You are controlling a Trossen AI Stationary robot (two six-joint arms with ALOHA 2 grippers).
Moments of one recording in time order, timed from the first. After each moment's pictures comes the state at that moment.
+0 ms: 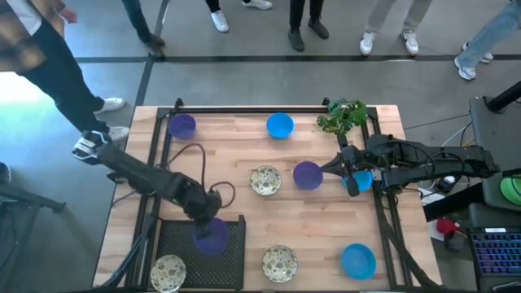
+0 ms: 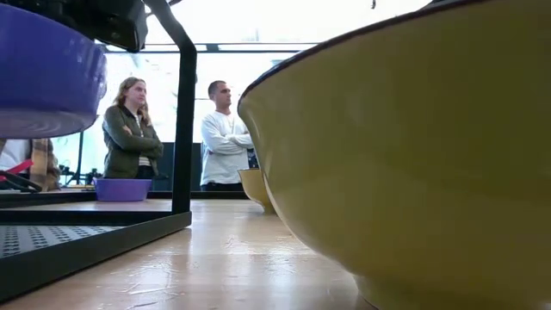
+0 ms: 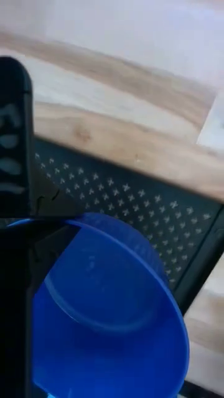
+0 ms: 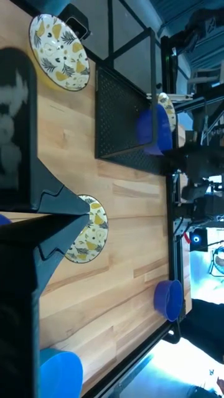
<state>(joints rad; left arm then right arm) -0.42 1.33 0.95 -0.80 0.14 -0.81 -0.02 0.69 0.65 -0.30 -0.10 0.07</state>
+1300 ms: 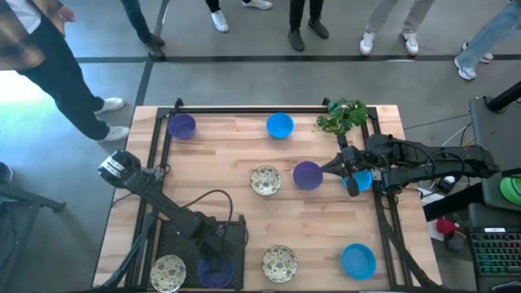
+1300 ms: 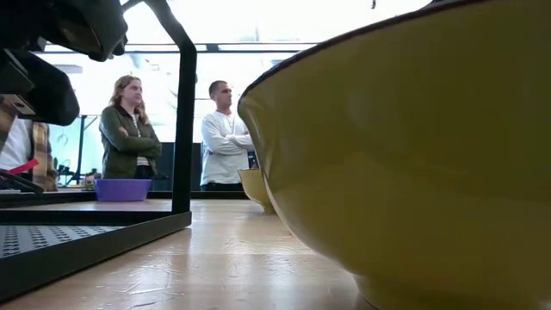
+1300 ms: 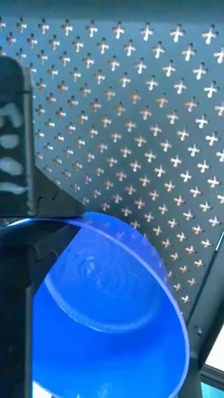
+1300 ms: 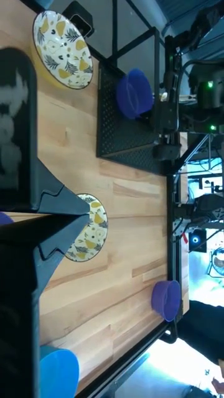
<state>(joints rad) -0.63 1.71 1.14 -0.66 0.18 -0.90 -0.02 0.69 0.65 -0.30 -0.11 0.04</state>
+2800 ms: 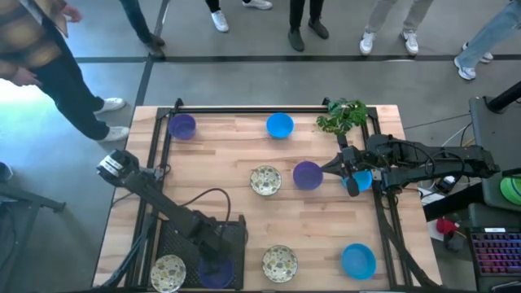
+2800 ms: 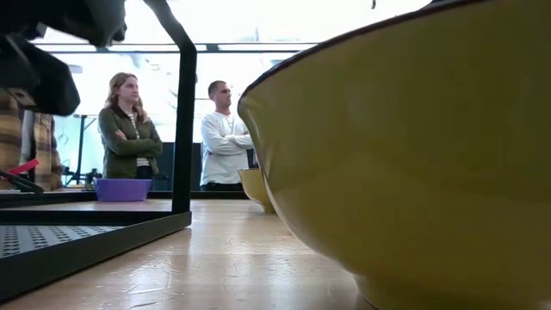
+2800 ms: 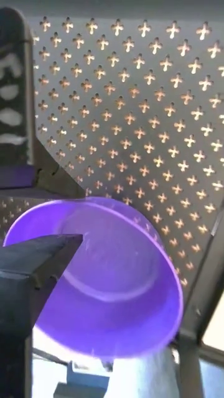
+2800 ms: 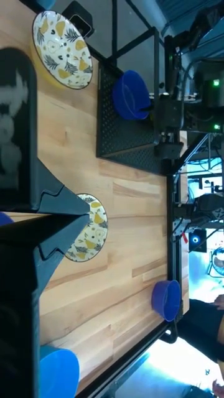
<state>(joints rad) -0.62 1.68 1.14 -0.67 0.19 -0.89 -0.02 0.69 0.65 -0.30 -0.11 0.04</state>
